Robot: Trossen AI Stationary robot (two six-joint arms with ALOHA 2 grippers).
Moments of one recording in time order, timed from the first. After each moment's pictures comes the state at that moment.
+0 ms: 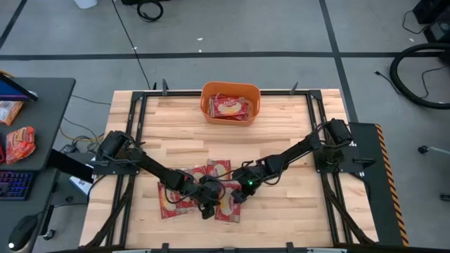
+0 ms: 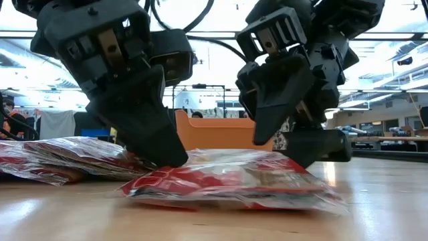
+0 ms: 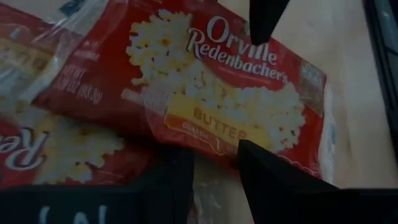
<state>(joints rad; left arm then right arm) -0.45 1.90 0.90 0.25 -0.15 -0.67 0.27 1.91 0.96 0.11 -0.31 1.21</state>
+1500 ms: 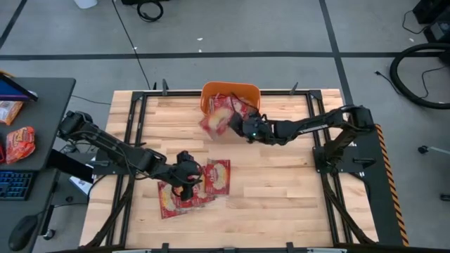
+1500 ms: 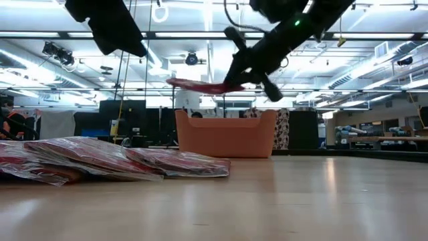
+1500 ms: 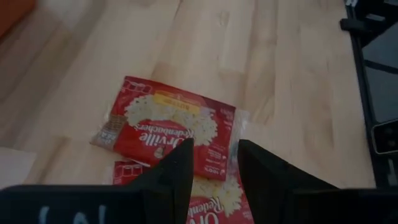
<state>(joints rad) -0.44 1.32 0.90 -0.35 -0.36 -0.56 -0.07 1.61 0.96 0.12 0.51 1.69</state>
